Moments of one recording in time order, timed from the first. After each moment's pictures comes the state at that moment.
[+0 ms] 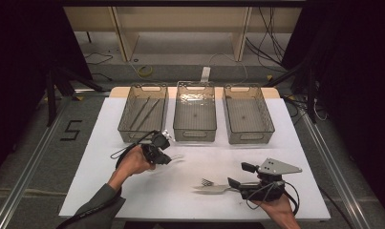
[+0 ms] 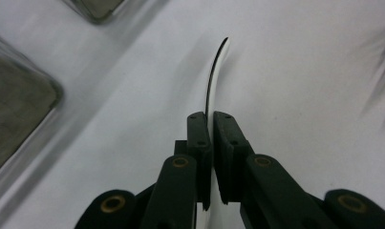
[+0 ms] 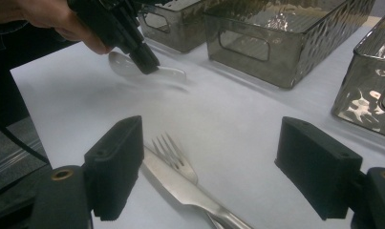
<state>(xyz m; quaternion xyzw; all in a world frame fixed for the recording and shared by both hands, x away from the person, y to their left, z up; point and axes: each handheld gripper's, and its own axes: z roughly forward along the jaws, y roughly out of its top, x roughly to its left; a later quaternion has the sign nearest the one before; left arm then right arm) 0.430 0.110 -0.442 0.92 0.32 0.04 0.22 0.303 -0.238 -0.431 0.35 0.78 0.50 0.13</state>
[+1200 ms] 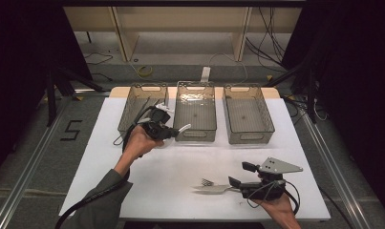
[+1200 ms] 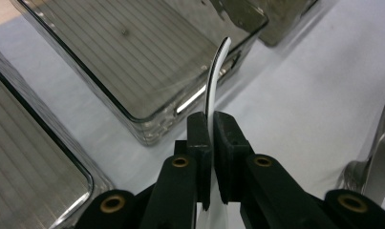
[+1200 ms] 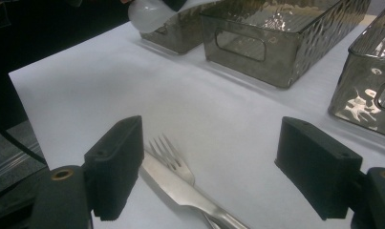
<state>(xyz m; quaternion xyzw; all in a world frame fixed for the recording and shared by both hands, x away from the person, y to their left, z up) 0.466 0.103 -0.385 0.85 0.37 0.08 0.35 0.305 -0.240 -0.432 0.36 0.78 0.50 0.13</state>
